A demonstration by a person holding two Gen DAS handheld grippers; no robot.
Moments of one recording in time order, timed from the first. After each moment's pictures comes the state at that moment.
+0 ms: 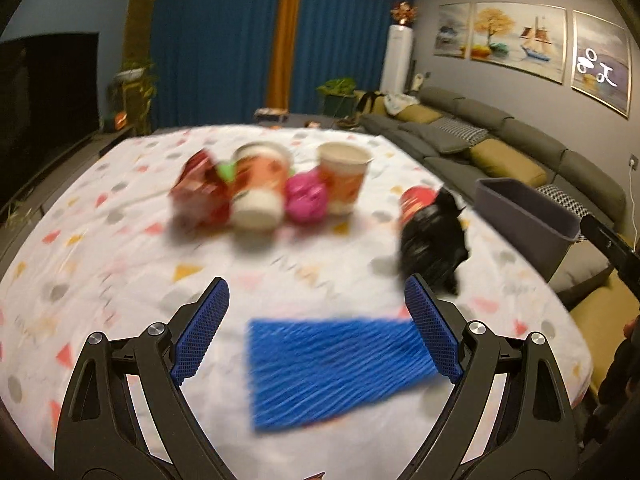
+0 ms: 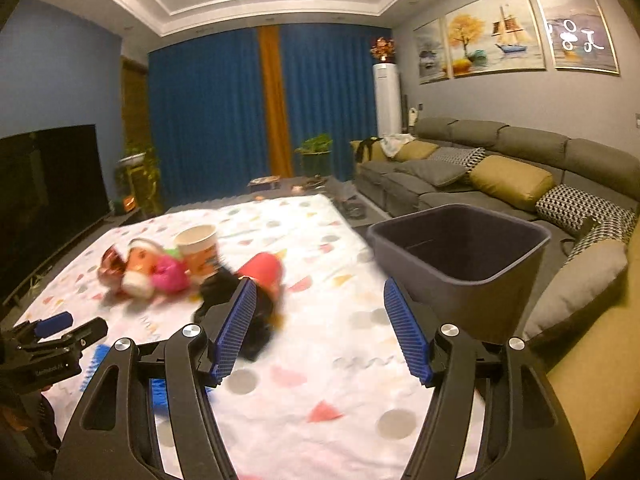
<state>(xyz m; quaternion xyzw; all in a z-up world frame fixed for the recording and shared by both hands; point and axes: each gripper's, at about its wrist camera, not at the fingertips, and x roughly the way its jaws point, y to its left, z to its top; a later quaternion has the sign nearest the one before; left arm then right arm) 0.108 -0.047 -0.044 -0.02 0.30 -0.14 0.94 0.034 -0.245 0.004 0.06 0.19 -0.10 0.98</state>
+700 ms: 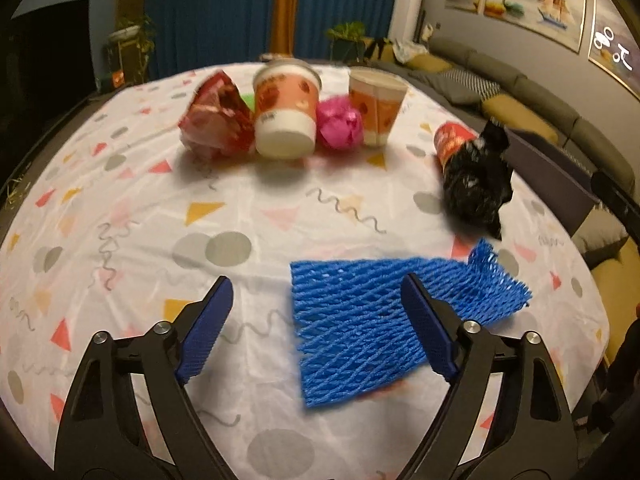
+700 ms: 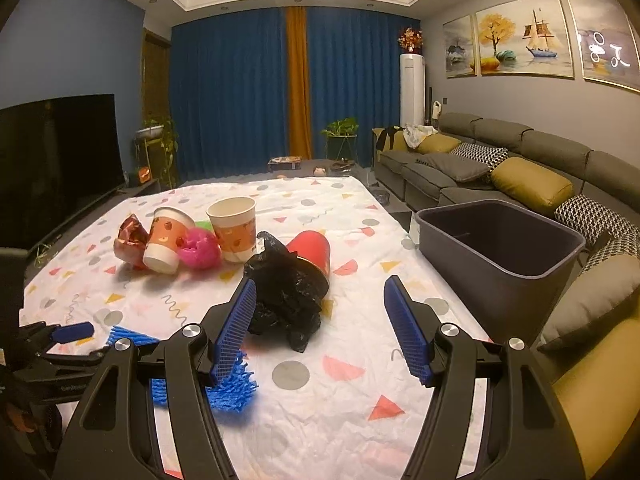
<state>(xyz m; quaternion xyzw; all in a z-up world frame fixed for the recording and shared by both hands) 0.134 -0.040 -0.084 0.00 0.40 -0.14 0.90 0.063 -0.202 -0.008 0.03 0.22 -0.07 0.97</state>
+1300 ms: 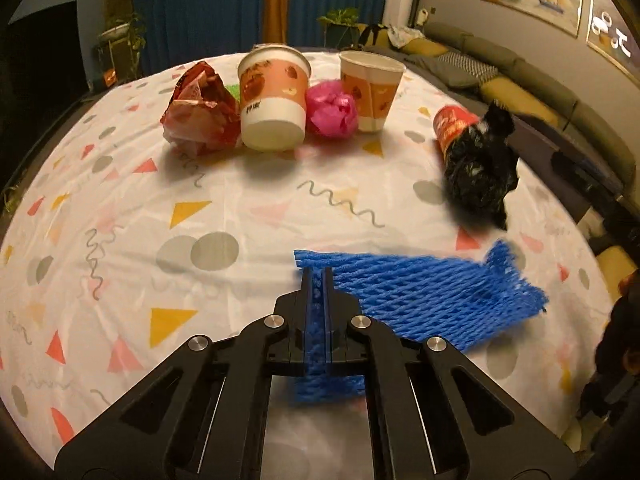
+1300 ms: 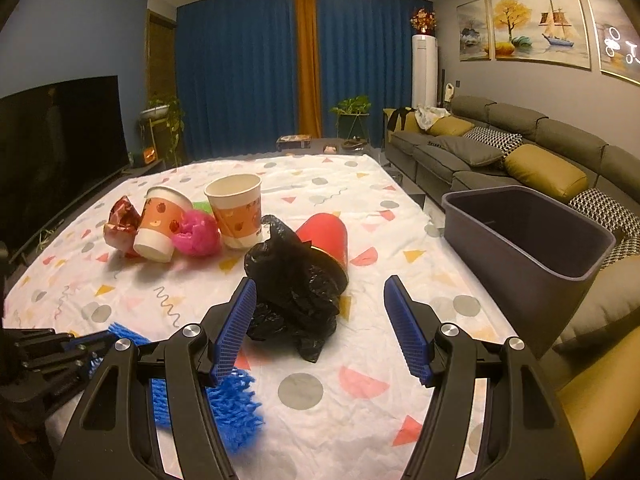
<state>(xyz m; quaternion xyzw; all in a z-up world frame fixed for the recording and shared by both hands) 0.141 -0.046 -0.087 0.01 0.41 -0.15 0.90 0.103 -0.198 -0.027 0.03 0.26 -0.05 0.96</state>
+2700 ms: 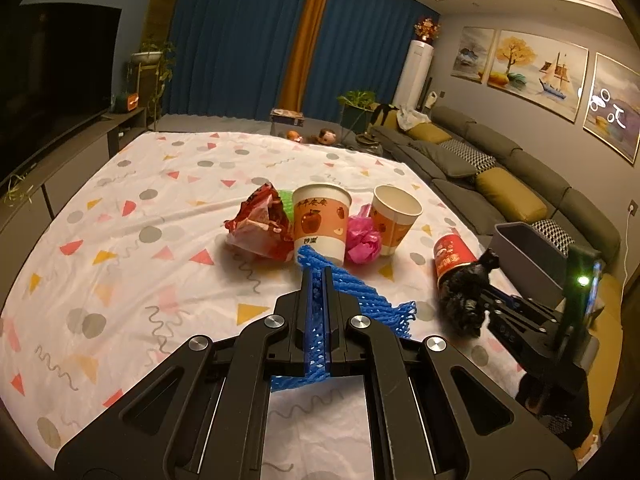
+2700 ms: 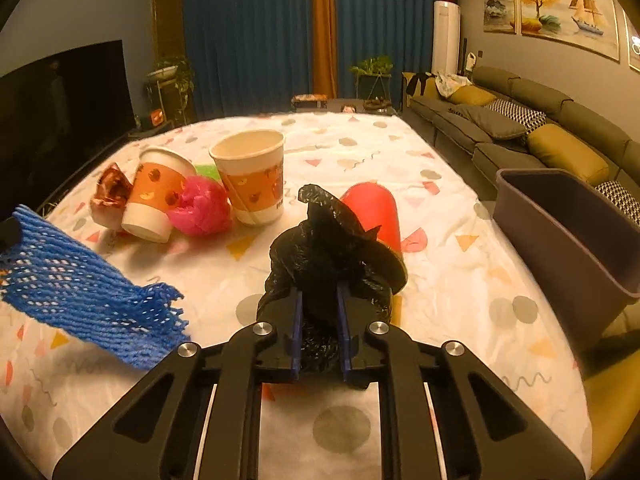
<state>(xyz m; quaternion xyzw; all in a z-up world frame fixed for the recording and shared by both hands) 0.143 0.015 -0.010 -0.08 0.30 -0.14 0.94 0.159 -0.181 -0.045 0.02 0.33 -0.02 0.94</state>
